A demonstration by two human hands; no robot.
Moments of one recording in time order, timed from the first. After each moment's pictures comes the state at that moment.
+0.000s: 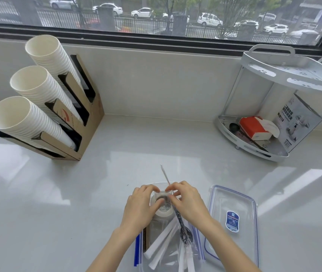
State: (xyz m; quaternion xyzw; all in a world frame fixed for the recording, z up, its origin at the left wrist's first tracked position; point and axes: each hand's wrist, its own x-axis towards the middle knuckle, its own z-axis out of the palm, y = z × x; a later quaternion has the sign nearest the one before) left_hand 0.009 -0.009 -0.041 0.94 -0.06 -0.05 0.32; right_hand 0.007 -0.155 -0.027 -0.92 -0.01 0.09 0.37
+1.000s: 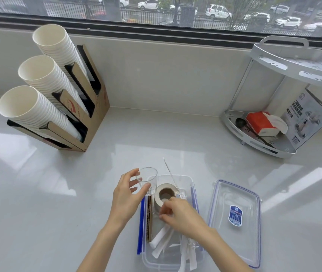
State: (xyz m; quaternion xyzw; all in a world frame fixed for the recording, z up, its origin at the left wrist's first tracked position) left_hand -0.004 0.019 -0.024 0.83 0.07 0.02 0.56; right_hand -0.020 -0.135 -0.030 -0.93 -0.11 0.20 0.28
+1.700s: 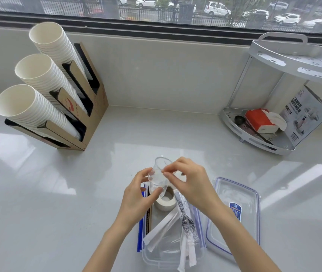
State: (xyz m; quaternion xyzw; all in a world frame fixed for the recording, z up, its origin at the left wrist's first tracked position) left_hand -0.012 0.005 -0.019 0.84 -0.03 0.01 0.54; right_hand 0.002 -0.148 0.026 -0.90 -0.16 -0.08 0.40
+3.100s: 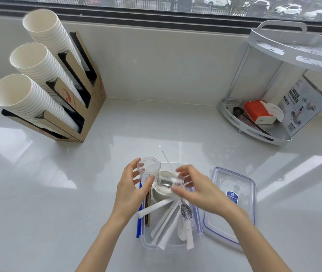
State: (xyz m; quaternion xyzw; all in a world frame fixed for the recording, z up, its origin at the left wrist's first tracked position) left_hand -0.026 0.008 -0.018 0.81 0.03 0.02 0.58; right_hand -0.027 -0.175 0.015 -0.89 -0.10 0.15 0.42
